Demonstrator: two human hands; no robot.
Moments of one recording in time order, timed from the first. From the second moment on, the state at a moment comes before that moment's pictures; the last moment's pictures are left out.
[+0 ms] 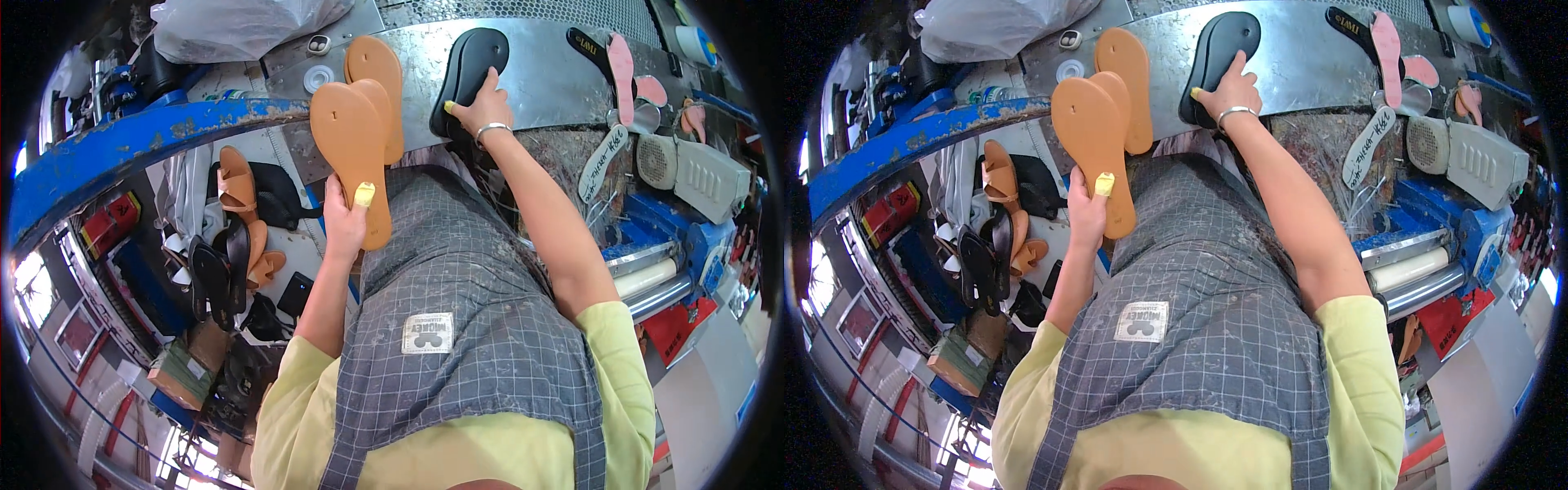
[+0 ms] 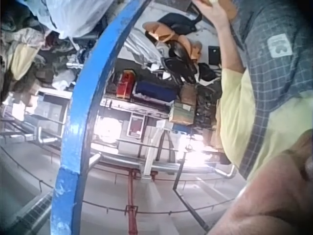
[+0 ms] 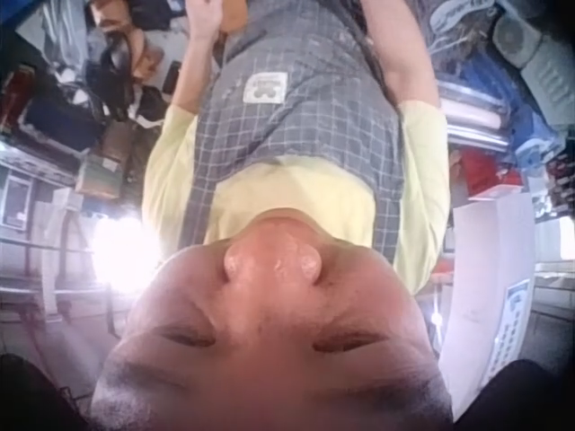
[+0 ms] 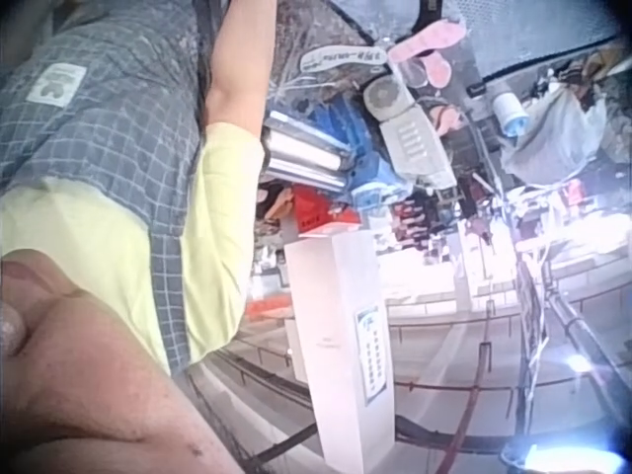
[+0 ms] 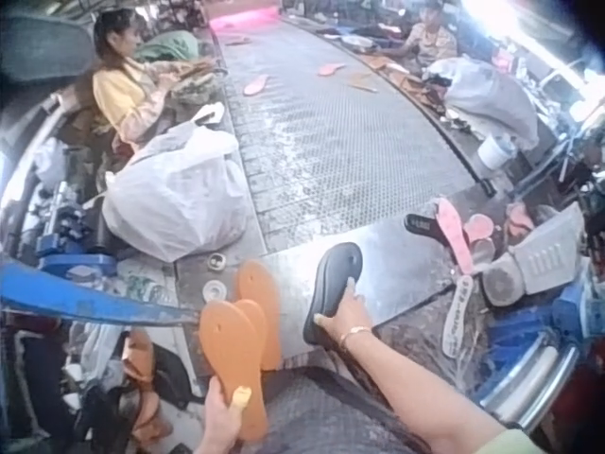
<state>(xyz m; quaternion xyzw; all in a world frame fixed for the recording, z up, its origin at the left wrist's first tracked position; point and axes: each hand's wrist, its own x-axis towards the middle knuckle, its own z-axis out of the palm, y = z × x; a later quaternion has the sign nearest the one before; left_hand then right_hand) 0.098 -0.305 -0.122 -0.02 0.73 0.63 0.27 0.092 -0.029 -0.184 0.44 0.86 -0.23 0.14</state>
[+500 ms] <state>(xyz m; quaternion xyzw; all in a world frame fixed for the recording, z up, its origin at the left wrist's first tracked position) 0.094 -0.300 -0.142 0.04 0.77 0.58 0.25 0.081 -0.037 -0.189 0.40 0.86 -0.28 0.17</state>
